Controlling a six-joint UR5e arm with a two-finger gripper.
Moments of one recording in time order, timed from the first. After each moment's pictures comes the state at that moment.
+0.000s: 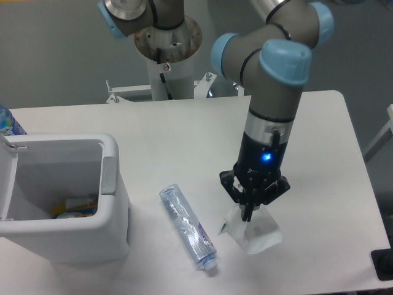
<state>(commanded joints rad) 2.54 -1.93 -1.32 -0.89 1.08 0.26</state>
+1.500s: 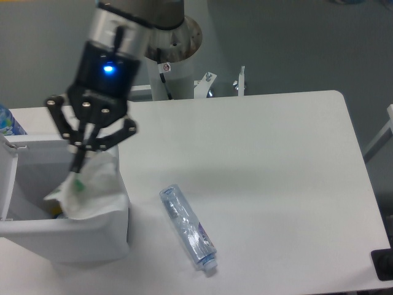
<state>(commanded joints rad) 2.15 -1.72 -1.43 -0.89 1.02 0.07</state>
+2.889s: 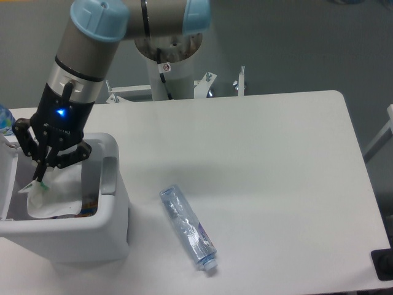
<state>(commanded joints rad) 2.11 -1.76 -1.54 -0.88 1.02 0.10</state>
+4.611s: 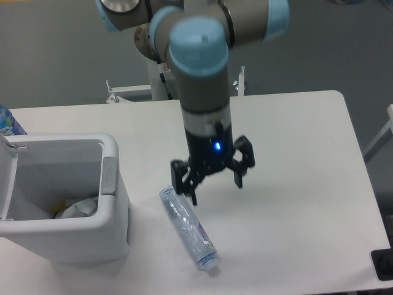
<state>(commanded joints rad) 2.36 -2.00 -1.35 -1.06 1.57 -0.02</state>
